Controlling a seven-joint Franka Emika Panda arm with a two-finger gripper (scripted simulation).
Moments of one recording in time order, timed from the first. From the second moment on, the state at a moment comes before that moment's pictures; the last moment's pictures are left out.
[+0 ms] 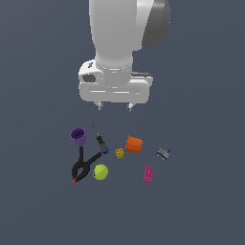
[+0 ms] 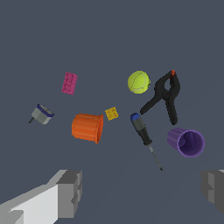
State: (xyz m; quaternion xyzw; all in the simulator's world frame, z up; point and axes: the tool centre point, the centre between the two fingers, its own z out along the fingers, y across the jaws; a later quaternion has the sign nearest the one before) arm 0.000 -0.025 0.308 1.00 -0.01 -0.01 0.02
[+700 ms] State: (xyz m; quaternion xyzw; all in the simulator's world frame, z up) arm 0.004 0.000 0.319 1.00 0.01 0.00 0.00
